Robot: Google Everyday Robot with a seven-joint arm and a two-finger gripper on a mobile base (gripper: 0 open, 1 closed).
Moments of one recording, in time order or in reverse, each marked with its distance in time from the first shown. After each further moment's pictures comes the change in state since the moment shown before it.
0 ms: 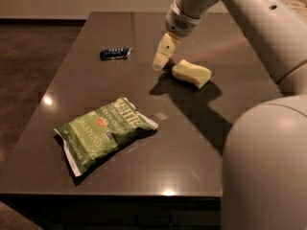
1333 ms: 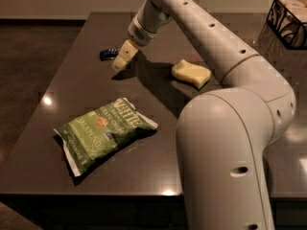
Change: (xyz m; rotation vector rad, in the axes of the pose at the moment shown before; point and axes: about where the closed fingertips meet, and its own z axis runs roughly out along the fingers) arm -0.099 -0.018 0.110 -0.051 -0.158 0.084
